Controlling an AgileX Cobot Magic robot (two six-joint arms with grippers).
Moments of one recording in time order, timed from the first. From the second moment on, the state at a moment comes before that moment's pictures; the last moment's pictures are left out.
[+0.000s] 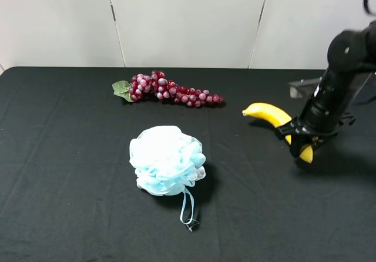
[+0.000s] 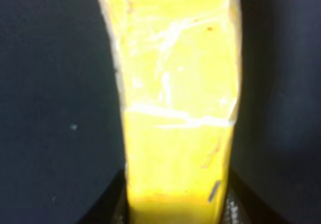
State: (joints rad) left arm -0.05 -0.01 -0.49 0.02 1.06 0.03; right arm 0.17 1.77 -0.96 0.03 0.79 -0.06
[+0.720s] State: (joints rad) left arm -0.05 -0.01 -0.49 0.02 1.06 0.03; right arm 0.46 1.65 -1.23 0.01 1.13 -0.13
